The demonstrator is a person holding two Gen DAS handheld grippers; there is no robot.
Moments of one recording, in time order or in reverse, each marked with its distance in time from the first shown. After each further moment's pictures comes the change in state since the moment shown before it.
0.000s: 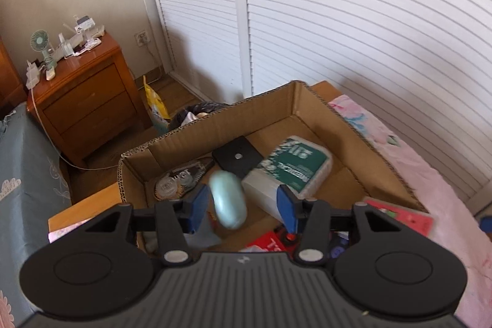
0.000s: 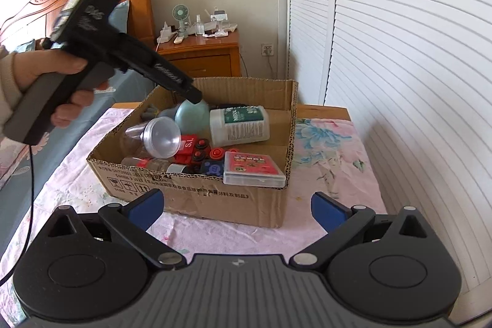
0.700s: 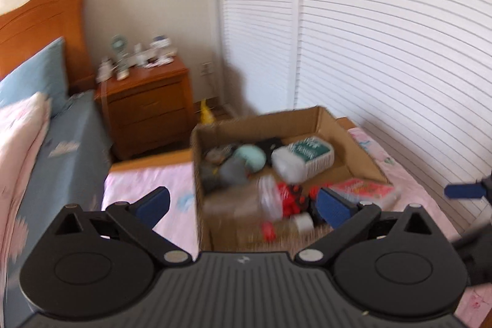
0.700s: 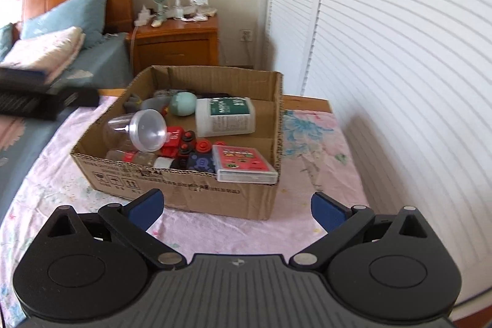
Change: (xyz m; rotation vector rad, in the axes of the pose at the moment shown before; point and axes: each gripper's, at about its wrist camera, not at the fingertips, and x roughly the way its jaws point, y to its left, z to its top) left arm -0.136 -0.022 -0.105 -0.231 -0.203 0.173; right arm -0.005 0.023 0.014 -0.013 0.071 -0.163
